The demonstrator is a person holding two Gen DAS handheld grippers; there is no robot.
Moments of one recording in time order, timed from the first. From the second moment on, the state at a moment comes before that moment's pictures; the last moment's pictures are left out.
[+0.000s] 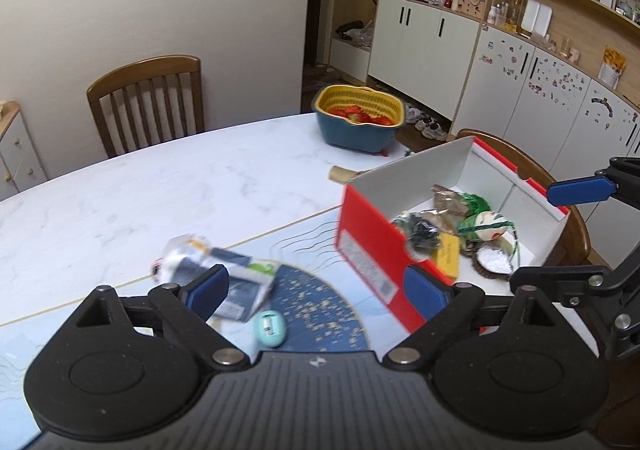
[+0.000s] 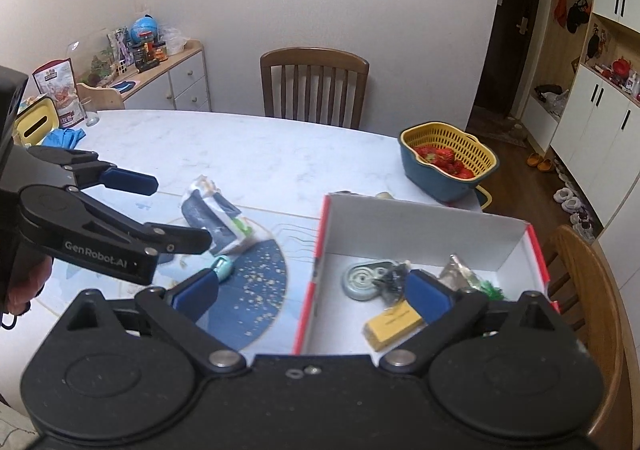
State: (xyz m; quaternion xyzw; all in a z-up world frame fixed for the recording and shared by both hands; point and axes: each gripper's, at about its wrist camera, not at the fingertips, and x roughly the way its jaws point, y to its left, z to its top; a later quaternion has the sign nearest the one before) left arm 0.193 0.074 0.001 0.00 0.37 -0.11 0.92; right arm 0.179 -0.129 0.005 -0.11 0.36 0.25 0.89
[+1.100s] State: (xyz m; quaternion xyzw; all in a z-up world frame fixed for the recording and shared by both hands) left arm 0.230 0.189 -0.058 0.00 0.38 -0.09 0.92; right arm 0.170 -0.019 -0.062 -0.11 0.43 0.27 0.86
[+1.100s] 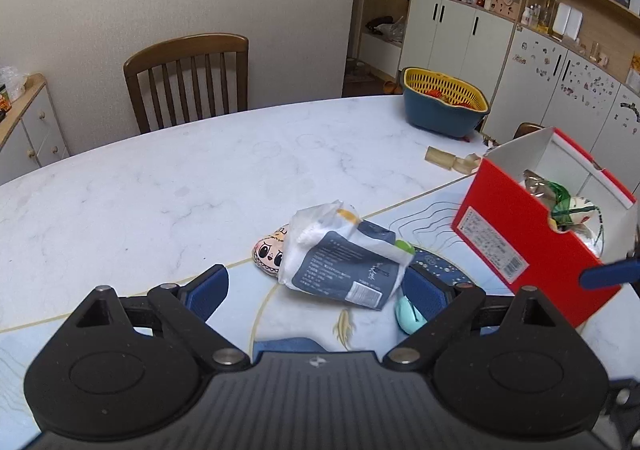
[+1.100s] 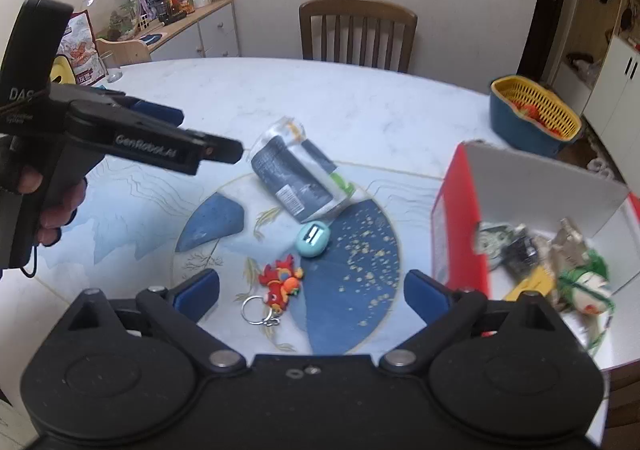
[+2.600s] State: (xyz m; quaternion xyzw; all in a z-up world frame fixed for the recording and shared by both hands) left arm 0.292 0.151 -0.121 0.08 0.38 -0.18 0.90; right arm 0.204 0.031 -0.157 -0.13 0.48 0.28 0.82
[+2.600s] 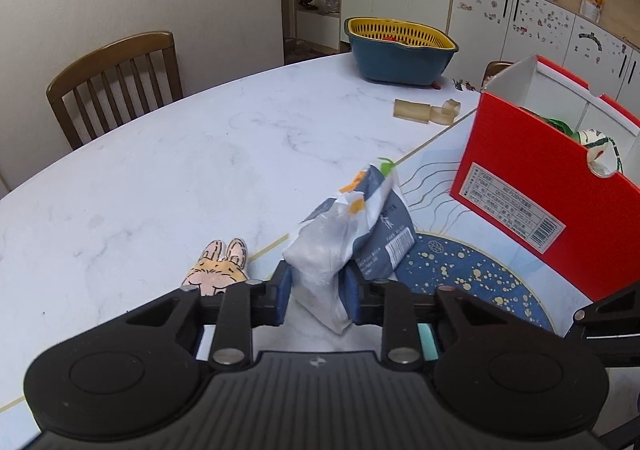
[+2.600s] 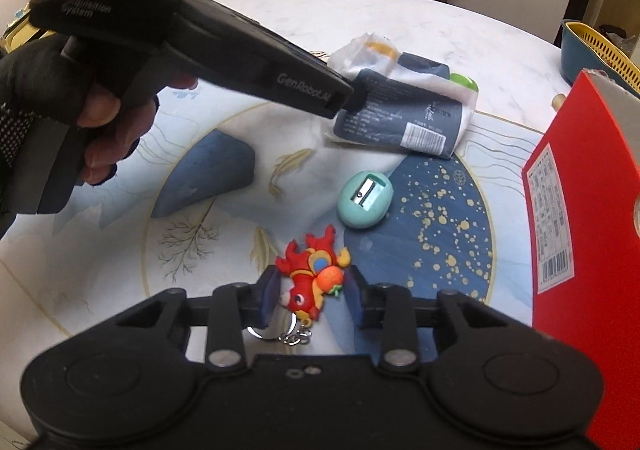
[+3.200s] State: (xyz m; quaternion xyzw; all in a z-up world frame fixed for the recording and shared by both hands) left arm 0.246 0.169 -0.100 0.02 0.38 -0.15 0.91; right arm 0.178 0.002 -0.140 -0.09 0.48 0.27 0.83
